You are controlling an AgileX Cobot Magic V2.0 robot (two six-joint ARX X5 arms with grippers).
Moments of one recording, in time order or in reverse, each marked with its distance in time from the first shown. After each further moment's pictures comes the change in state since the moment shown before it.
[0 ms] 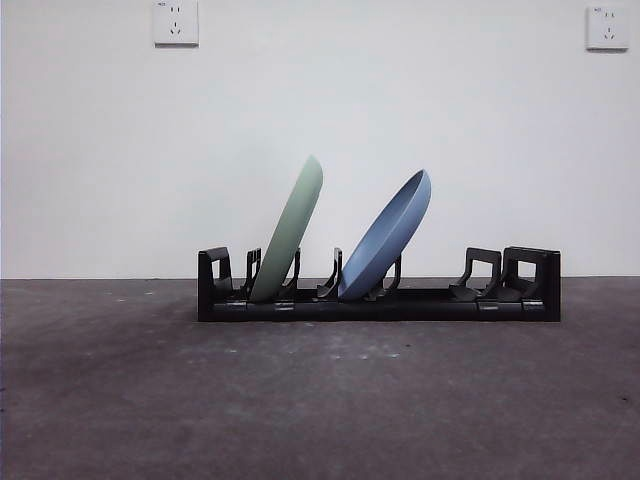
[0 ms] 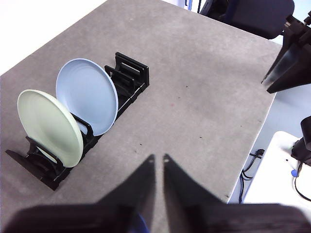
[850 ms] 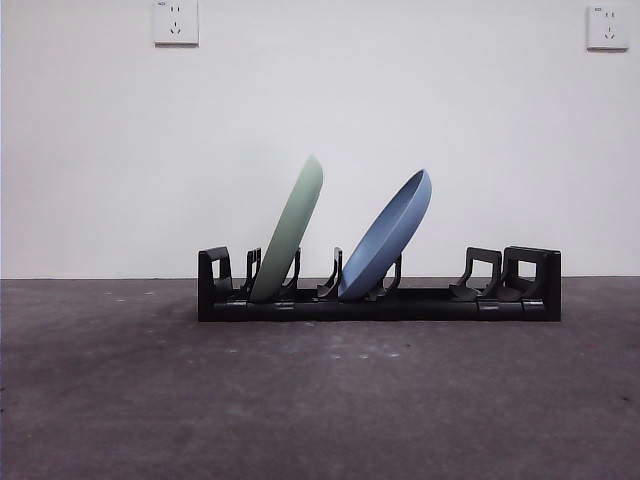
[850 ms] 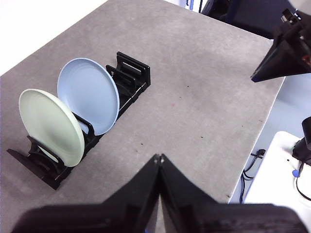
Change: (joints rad) left arm 0.000 0.000 0.000 -0.001 -0.005 0.000; right arm 0.000 0.060 0.000 0.000 0.192 0.031
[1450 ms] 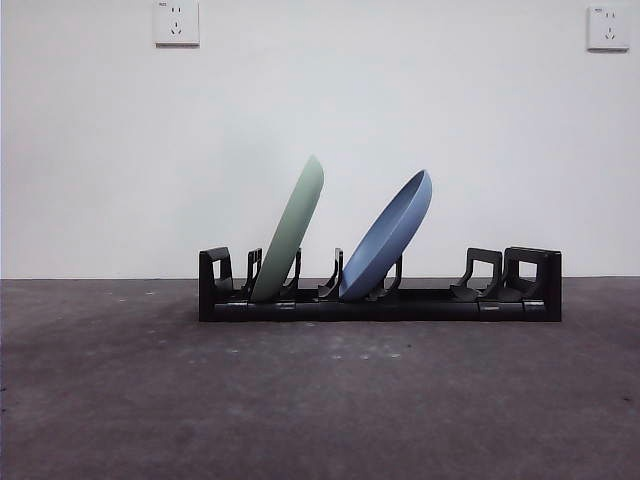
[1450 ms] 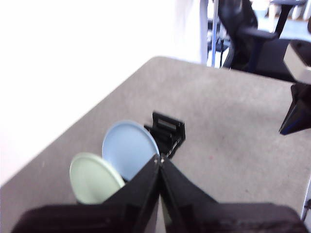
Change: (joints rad) left arm 0.187 -0.013 -0.047 0.275 0.145 0.169; right arm 0.000 0.080 0.000 0.000 0.045 0.000
